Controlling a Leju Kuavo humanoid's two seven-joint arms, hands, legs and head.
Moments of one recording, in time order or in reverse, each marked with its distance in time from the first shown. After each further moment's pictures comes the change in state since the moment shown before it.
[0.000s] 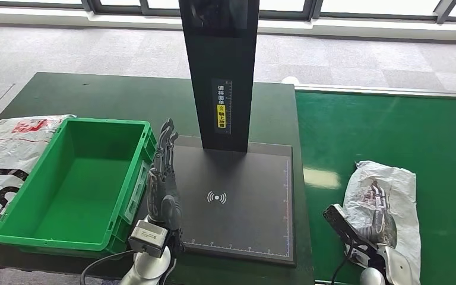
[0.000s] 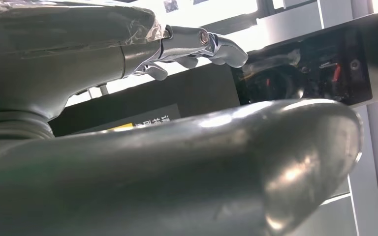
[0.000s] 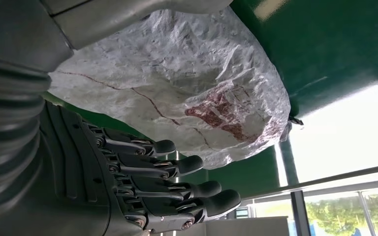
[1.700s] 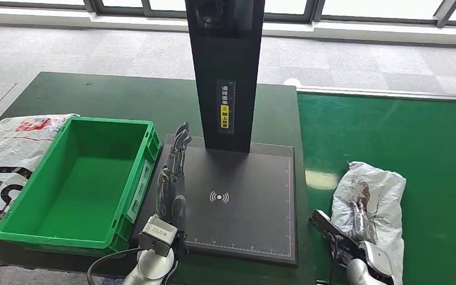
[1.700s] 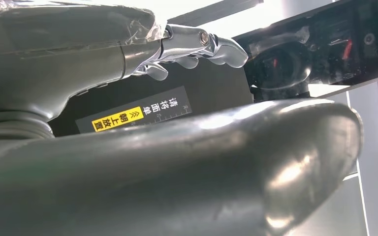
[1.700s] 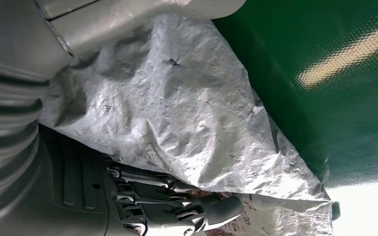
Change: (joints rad) left arm -0.007 -0.001 -0.012 0.030 -0.014 -0.076 0.034; right arm -0.140 -0.015 0.042 0.386 0.047 0.160 0.090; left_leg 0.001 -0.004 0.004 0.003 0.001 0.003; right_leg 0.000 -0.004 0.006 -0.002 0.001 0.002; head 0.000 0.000
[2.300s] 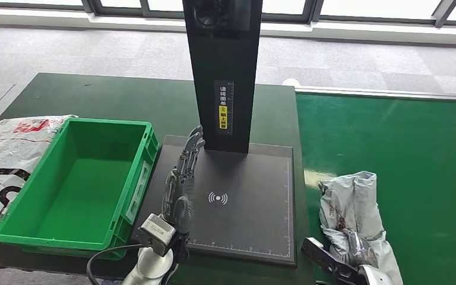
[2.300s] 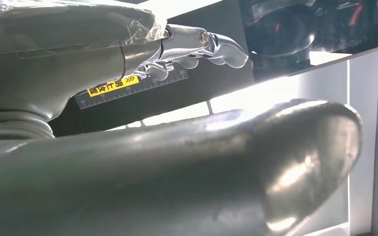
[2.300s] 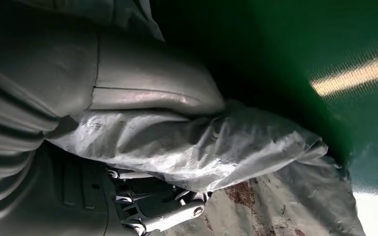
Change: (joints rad) left arm -0.001 0.001 -0.001 -0.001 0.048 -0.149 0.012; right arm 0.309 0.010 0.101 -0.473 0.058 0.245 0.035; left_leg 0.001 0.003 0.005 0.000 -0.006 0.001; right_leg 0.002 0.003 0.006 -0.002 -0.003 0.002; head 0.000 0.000
